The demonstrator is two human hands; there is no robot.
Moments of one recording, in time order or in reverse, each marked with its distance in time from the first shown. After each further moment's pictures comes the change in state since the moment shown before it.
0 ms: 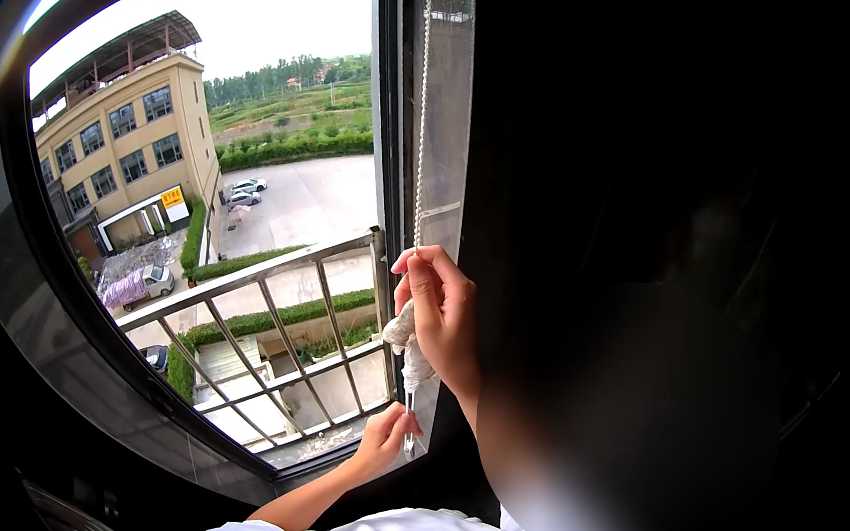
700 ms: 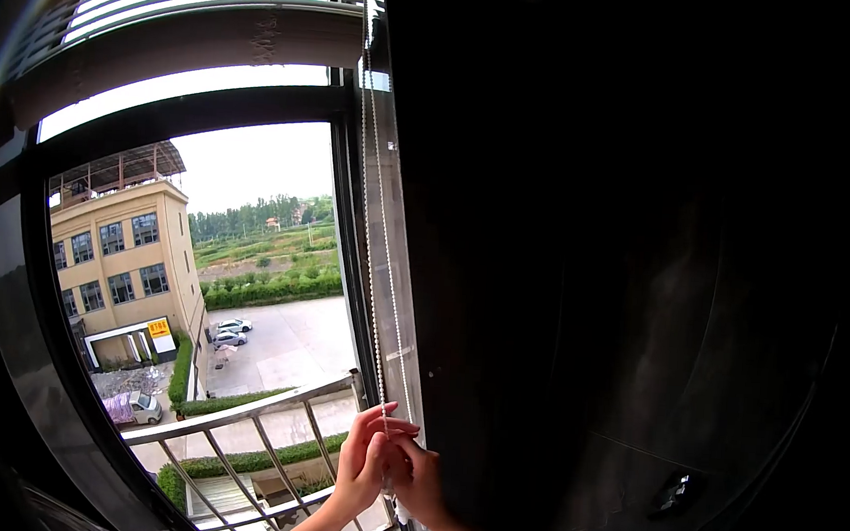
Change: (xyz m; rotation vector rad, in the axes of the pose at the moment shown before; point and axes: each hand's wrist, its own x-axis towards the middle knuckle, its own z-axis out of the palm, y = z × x) left_hand 0.122 0.171 -0.019 -0.232 -0.021 0.357; right_hand -0.074 0.025 -0.011 -0.243 0.124 -0.030
